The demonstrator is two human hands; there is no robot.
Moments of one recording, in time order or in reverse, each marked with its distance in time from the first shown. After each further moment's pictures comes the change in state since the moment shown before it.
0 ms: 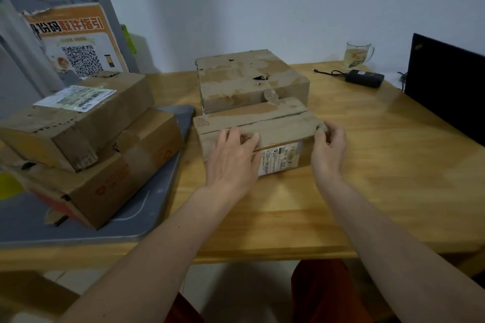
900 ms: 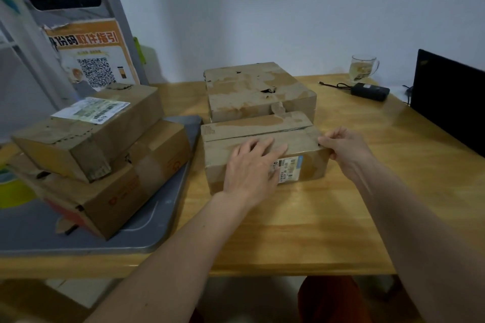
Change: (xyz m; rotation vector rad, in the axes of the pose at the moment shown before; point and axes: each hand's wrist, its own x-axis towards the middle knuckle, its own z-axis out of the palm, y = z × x) left_hand 0.016 0.004 0.017 0.011 -0.091 0.141; right_hand 0.049 -0.029 -0.020 -0.027 -0.346 0.277
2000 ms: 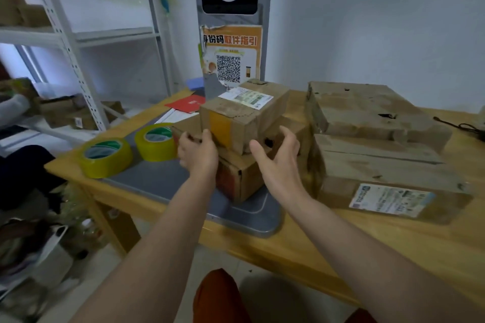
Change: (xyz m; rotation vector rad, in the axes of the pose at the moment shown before) left_hand -0.108 -0.213 -0.127 -0.840 0.681 -1.349; right_hand -0.175 -0.024 0.283 -0.170 -0.415 -0.498
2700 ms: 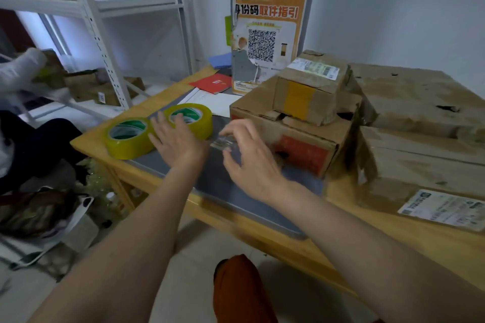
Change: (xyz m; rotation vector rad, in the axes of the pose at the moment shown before) left_hand 0.085 -0.032 -0.053 0.917 0.204 0.309; right_hand 0.003 -0.020 0.085 -0.232 -0.371 -0.557
